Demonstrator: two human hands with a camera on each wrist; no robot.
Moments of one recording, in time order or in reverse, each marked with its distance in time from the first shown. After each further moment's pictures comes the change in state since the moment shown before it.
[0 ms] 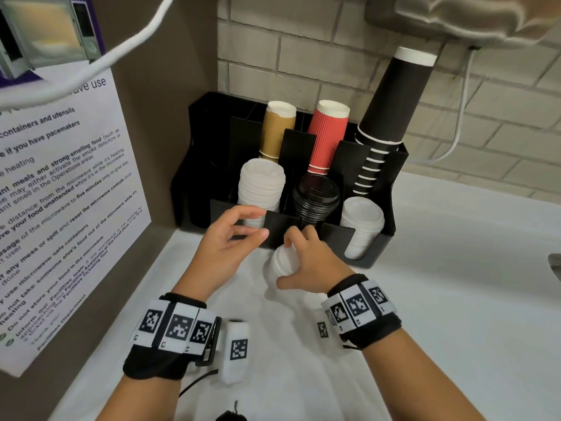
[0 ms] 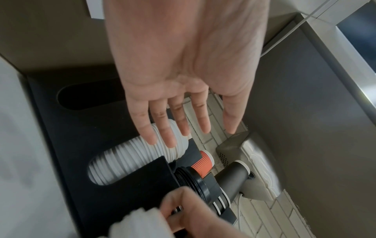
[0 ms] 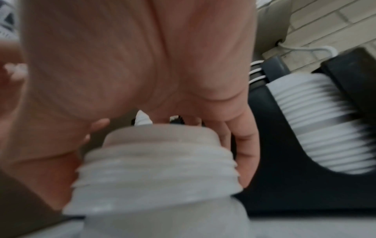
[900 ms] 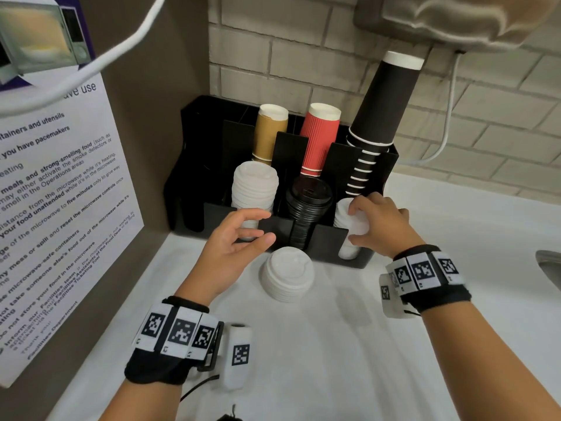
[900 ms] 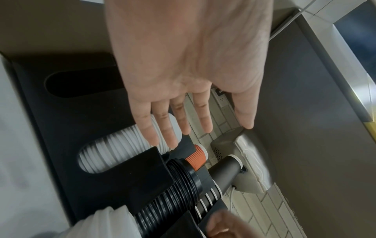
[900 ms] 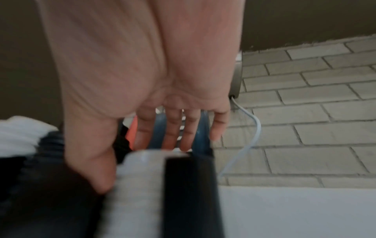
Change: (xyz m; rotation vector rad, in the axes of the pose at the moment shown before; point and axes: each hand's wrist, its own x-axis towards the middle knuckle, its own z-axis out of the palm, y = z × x) left_hand -0.003 0.008 0.010 -0.052 -0.078 -0.023; right_hand -0.006 0.077 -0.088 -0.344 0.320 0.130
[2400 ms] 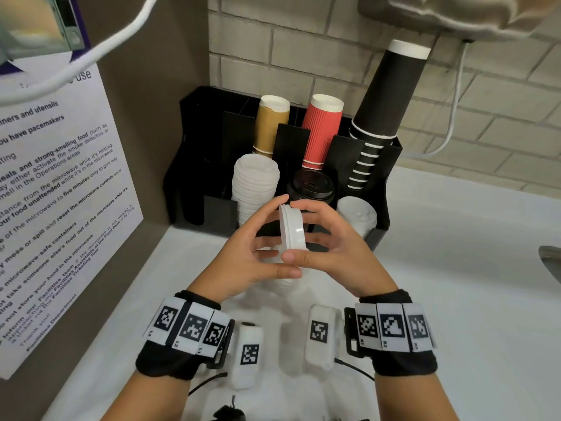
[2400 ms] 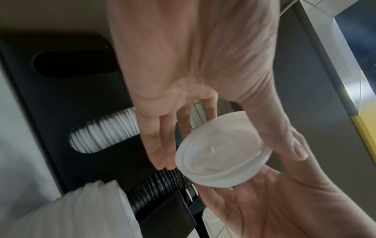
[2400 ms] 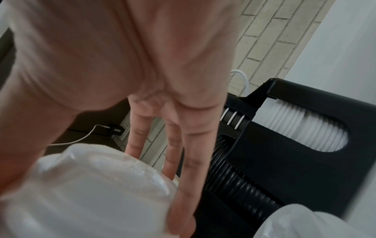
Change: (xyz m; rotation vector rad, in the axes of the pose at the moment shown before) left_hand -0.004 0.005 0.014 -0.075 -0.235 -0.054; right_hand -0.064 -0.091 -0.005 1.198 -0.185 -0.156
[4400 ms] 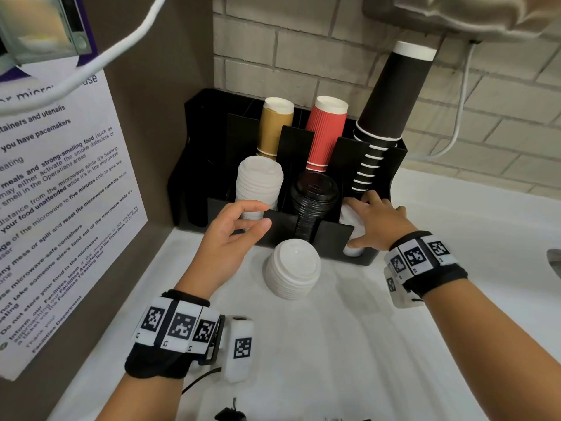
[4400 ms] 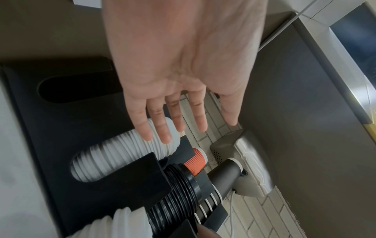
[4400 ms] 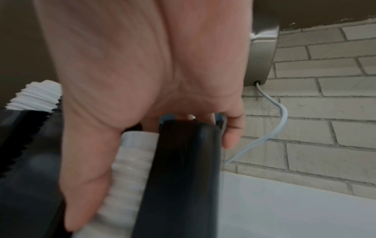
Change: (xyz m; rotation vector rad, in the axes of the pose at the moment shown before) left_hand 0.005 -0.006 -0.022 0.102 0.287 0.045; right_hand 0.063 0.049 -0.096 -1.417 -0.038 0.311
